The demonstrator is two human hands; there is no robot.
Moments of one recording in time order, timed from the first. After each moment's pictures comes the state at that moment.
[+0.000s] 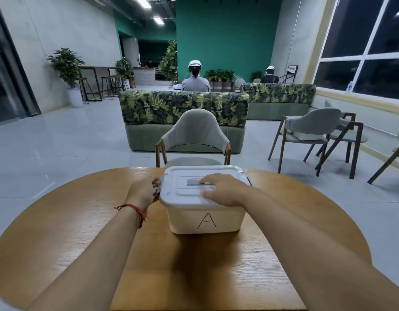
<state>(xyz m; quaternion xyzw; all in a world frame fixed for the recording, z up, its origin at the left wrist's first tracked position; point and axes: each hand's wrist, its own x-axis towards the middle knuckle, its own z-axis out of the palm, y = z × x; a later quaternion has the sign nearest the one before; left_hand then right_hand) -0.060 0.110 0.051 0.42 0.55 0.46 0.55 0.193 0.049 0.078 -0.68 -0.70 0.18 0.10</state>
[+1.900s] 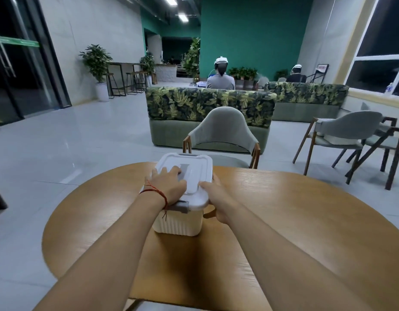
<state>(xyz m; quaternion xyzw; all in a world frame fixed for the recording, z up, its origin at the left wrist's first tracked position) -0.121 0.123 0.067 0.75 0.64 0.10 0.13 0.048 0.078 0.037 -0.59 -0.41 0.53 0.45</state>
